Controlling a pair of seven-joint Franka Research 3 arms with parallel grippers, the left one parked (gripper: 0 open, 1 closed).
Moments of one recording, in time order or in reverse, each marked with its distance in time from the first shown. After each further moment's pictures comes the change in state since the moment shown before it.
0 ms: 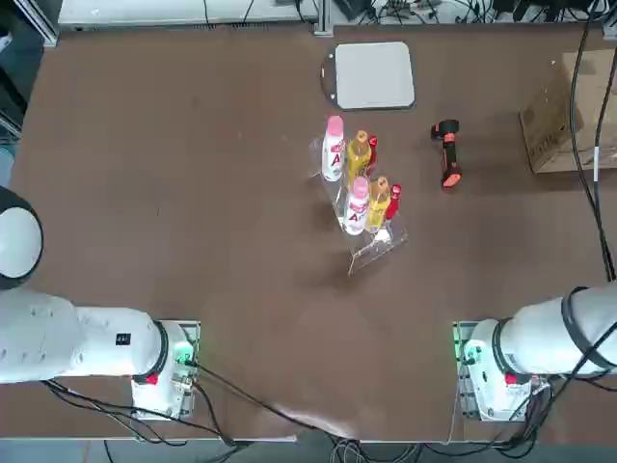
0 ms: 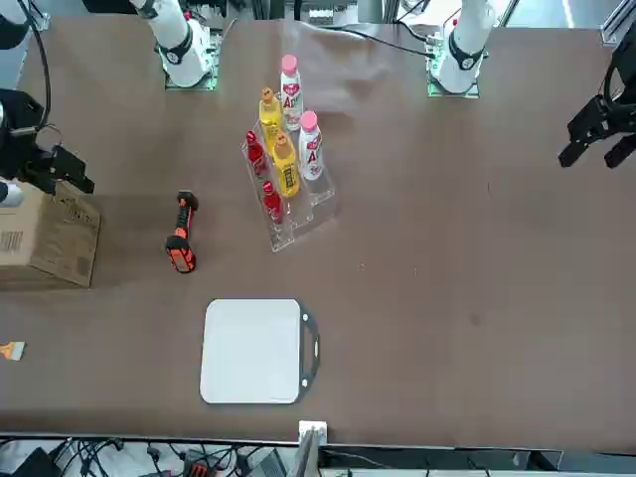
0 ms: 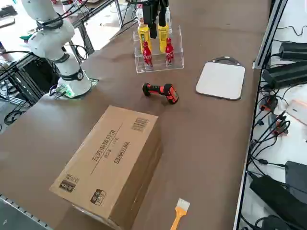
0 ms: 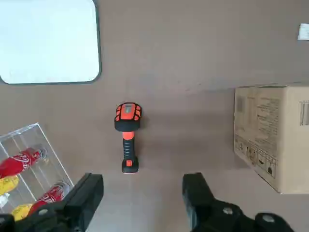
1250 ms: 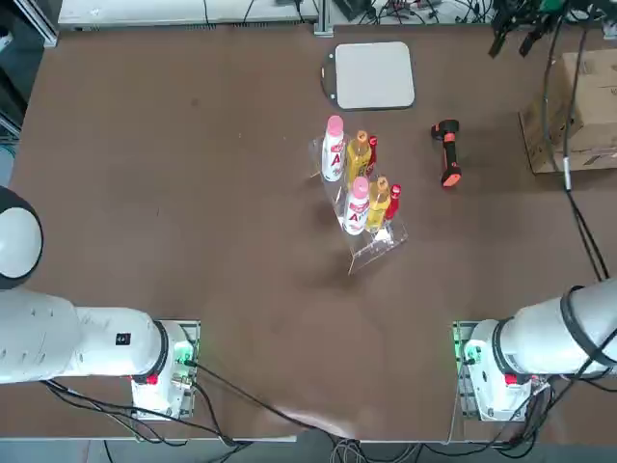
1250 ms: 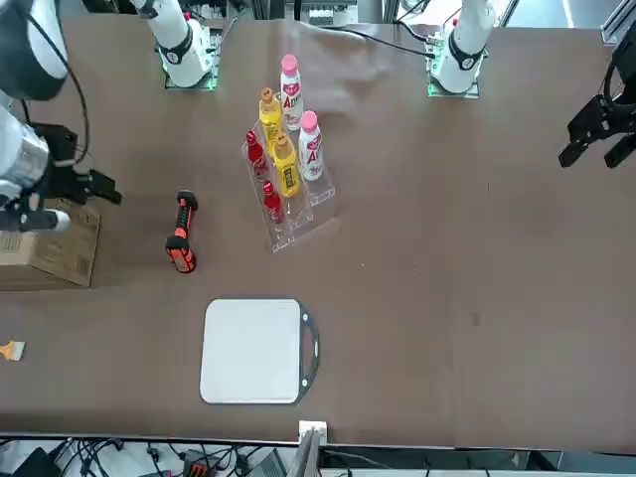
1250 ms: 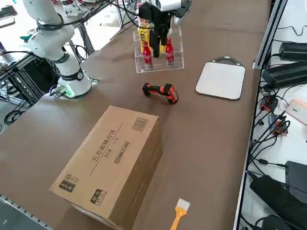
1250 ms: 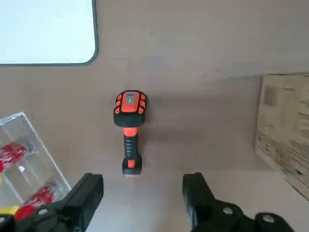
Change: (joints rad) arm 0.015 0.036 0.019 -0.227 0.009 0.200 0.003
